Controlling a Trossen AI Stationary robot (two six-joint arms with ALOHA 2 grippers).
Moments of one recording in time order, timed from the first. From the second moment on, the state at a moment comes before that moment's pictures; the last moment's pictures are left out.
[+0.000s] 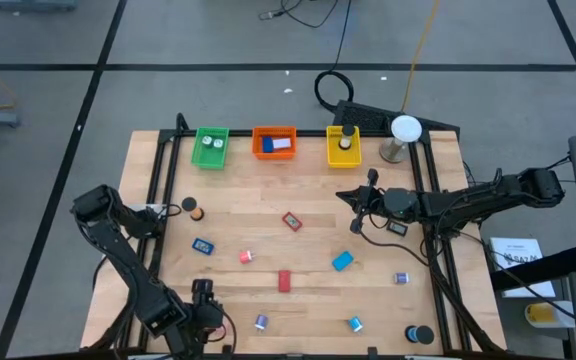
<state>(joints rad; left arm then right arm) -0.95 1.70 1.23 -0.80 -0.26 -0.86 0.04 1.04 0.37 0.39 0.41 -0.04</state>
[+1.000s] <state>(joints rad) -0.76 1.59 1.22 -0.95 -0.27 -0.55 0.04 1.04 0.37 0.39 0.41 -0.04</state>
